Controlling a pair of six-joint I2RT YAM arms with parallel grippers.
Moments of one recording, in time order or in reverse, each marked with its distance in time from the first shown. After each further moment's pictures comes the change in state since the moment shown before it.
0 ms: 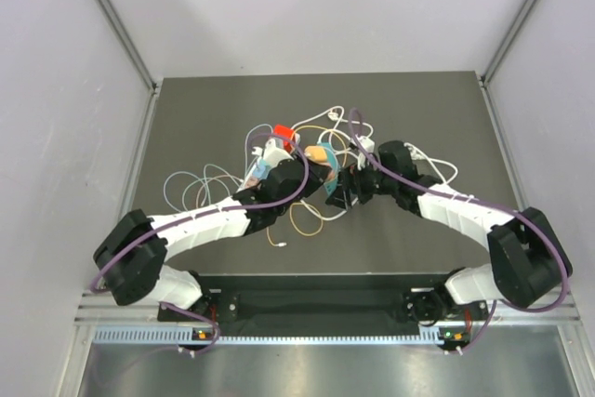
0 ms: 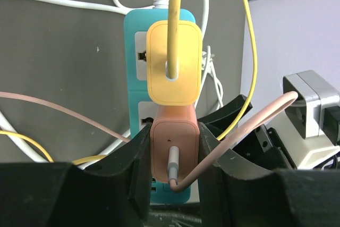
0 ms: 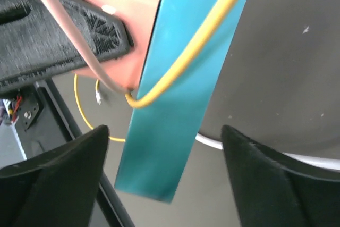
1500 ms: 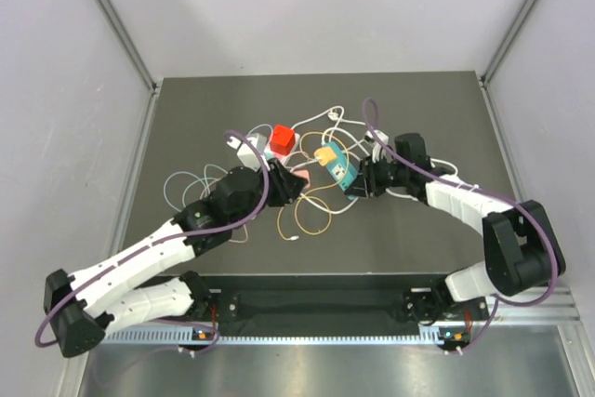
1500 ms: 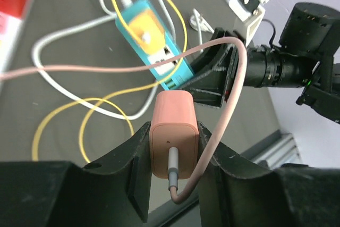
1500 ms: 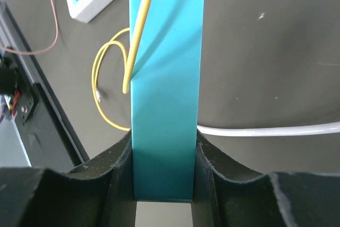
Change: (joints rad) left arm -0.008 -0.445 -0.021 -0.329 0.142 0.435; right arm -0.171 0.057 0.034 -0.064 -0.132 -0.077
